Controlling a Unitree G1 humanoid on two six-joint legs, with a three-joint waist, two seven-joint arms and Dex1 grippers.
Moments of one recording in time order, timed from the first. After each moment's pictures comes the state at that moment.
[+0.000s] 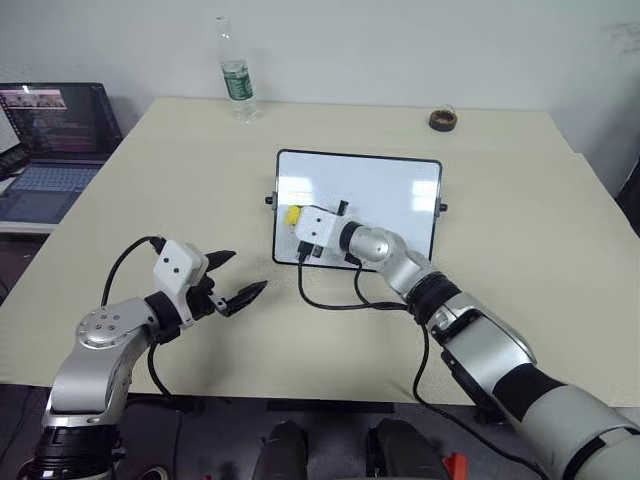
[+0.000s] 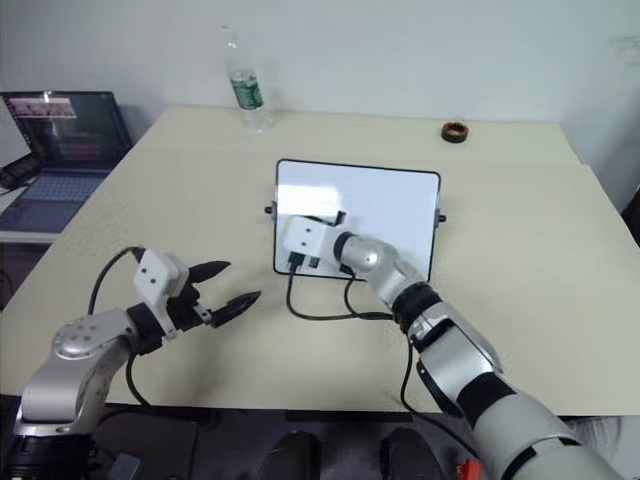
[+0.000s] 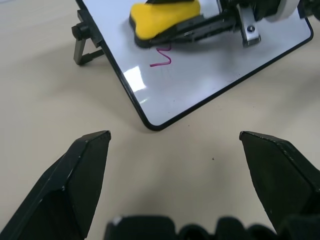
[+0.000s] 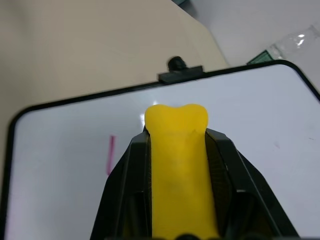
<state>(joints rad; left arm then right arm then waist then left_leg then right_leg) -0.08 0.67 0.20 -0.20 -0.37 0.37 -0.79 -1.06 -0.08 0.48 0.96 -0.34 -0.28 0.34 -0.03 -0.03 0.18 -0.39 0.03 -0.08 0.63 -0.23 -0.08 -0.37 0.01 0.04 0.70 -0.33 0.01</state>
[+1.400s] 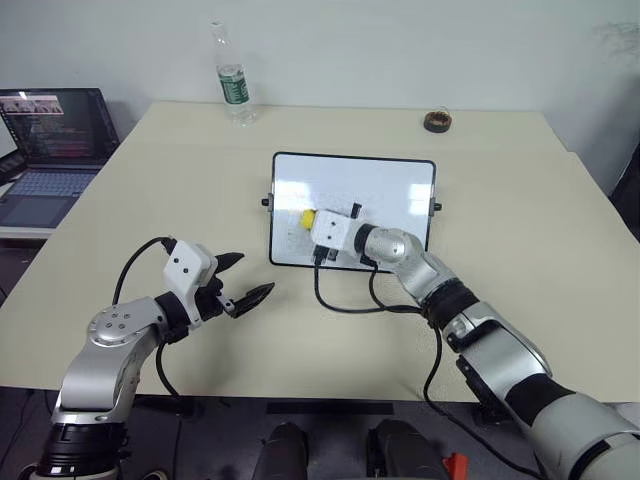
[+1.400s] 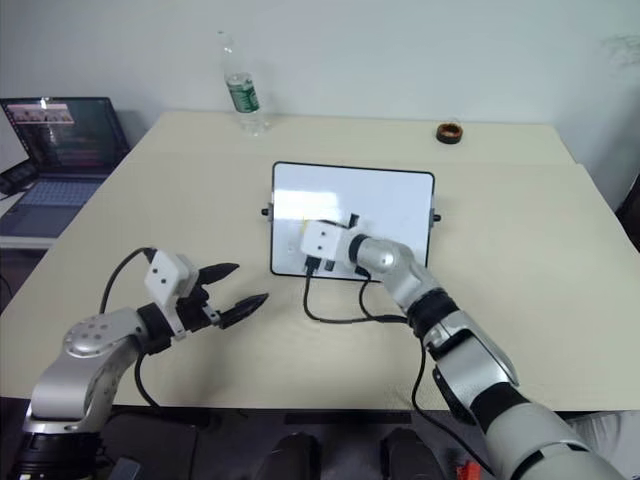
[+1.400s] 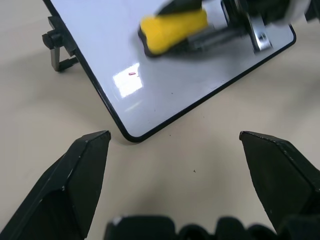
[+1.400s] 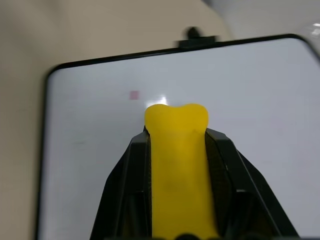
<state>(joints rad) -0.09 0.66 0.16 -0.20 -0.37 0.38 -0.79 -0.94 -0.11 0.50 0.80 -0.39 -0.24 0.46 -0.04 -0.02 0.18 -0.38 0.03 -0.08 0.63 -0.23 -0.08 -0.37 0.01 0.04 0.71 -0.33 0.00</state>
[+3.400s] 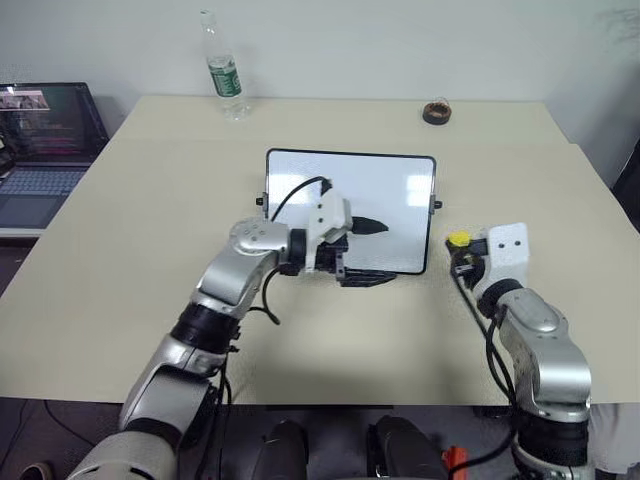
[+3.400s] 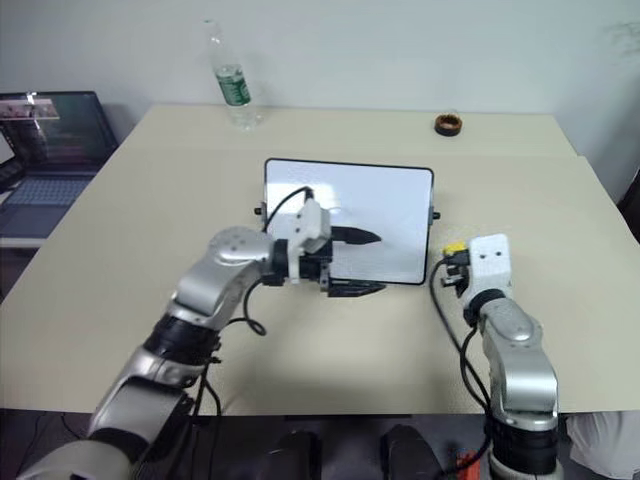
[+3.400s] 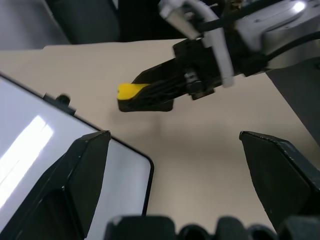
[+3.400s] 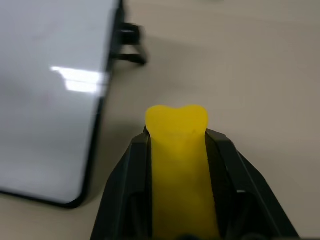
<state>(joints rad) -0.78 0.34 -0.30 0.20 -0.30 0.22 -1.15 -0.28 -0.16 -0.23 -0.42 -0.04 0.85 0.19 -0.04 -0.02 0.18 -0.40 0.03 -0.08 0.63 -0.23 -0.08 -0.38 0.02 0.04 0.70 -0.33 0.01</state>
